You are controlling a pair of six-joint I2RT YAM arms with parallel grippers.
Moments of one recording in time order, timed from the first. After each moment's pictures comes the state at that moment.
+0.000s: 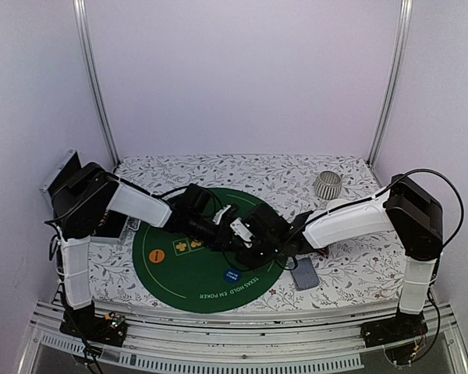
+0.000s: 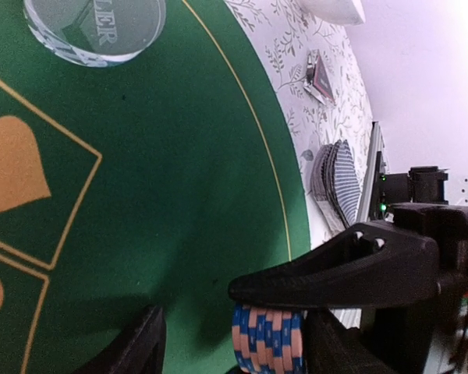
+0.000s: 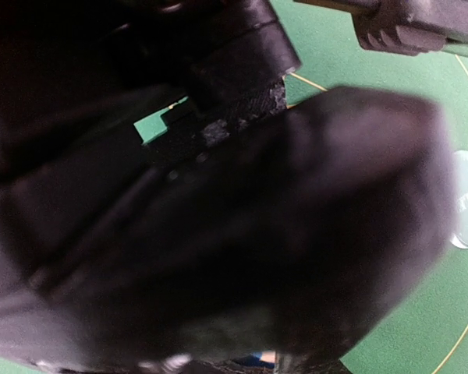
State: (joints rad) left arm -0.71 2.05 1.11 0.11 0.73 -0.49; right arm 1.02 1.95 1.16 -0.15 0.10 0.11
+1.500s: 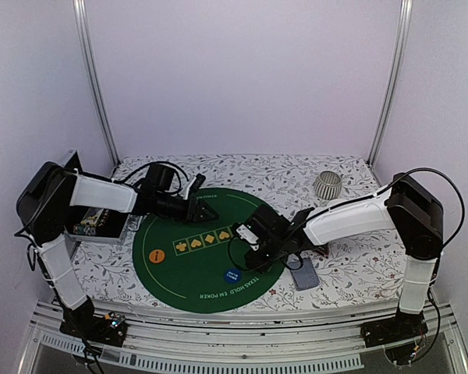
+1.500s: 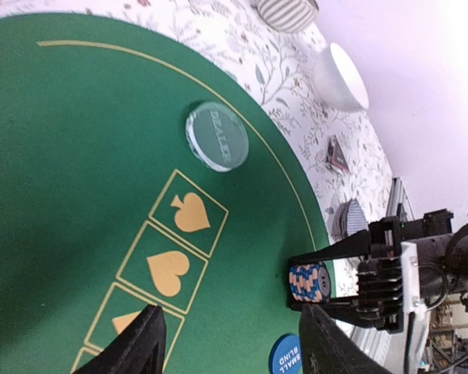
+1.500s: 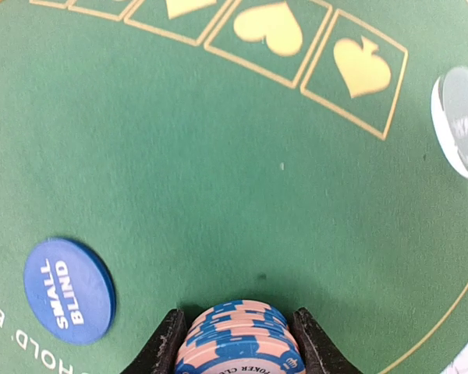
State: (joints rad) left arm -0.51 1.84 1.01 0.08 0.68 -0.35; right arm 1.01 1.95 1.17 -0.30 0.10 0.12
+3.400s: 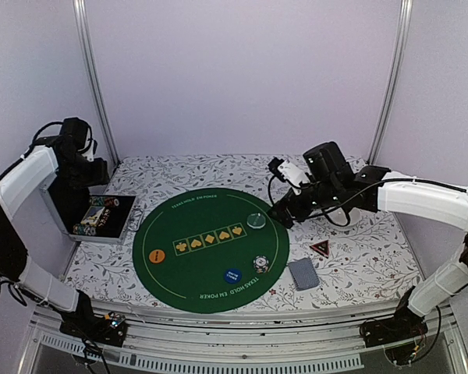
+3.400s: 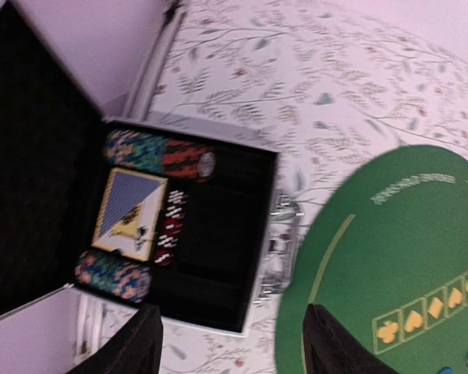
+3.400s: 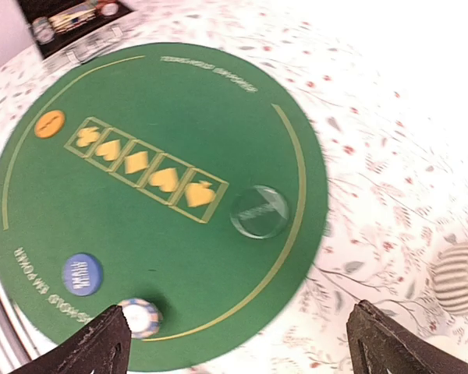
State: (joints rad) left arm -0.01 1.41 1.31 -0.84 -0.08 -0.18; right arm 0.83 1.49 1.16 -0.39 0.01 -0.09
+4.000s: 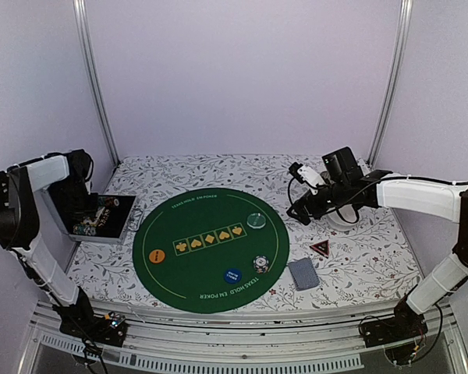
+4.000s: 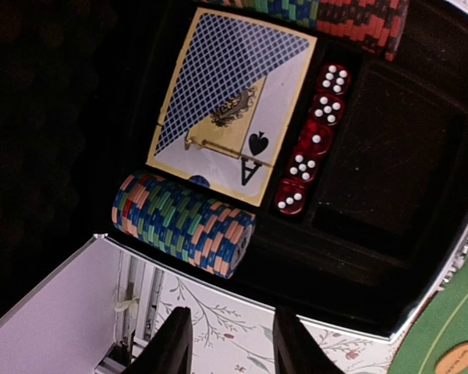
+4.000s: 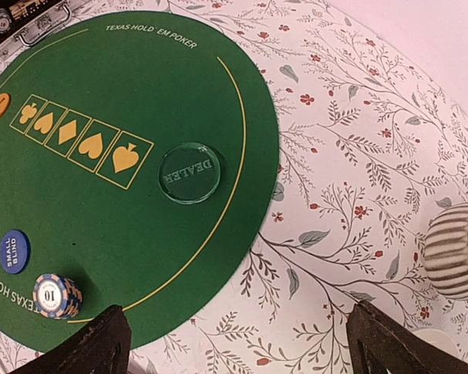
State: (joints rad) left arm 0.17 1.67 1.22 -0.93 -0.24 -0.11; right arm 0.56 1.53 1.04 -0.28 -0.14 -0.21
